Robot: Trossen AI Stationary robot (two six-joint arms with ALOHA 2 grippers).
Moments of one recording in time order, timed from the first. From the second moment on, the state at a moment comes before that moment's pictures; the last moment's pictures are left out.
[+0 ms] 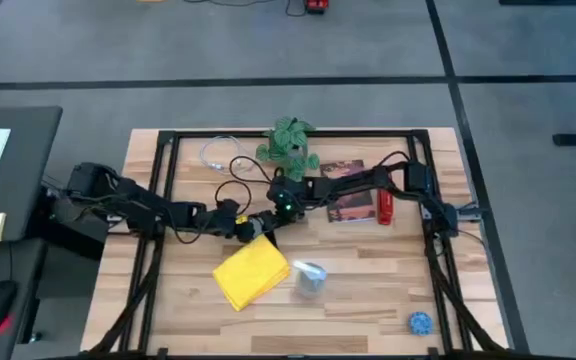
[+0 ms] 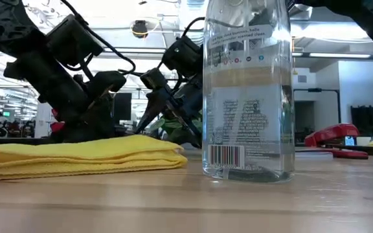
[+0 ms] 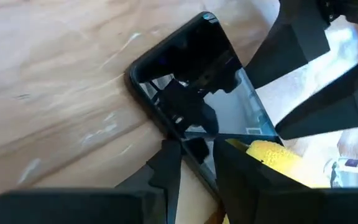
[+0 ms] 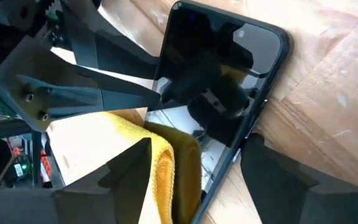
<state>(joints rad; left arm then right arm) -0.06 1.44 0.35 0.31 -0.19 -1.20 -0.12 2.19 1.40 -0.02 -0.44 1.02</state>
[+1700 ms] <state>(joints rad) -0.05 1.33 0.35 0.10 -0.16 -1.35 -0.15 2.19 1.41 -0.11 -0.39 1.12</state>
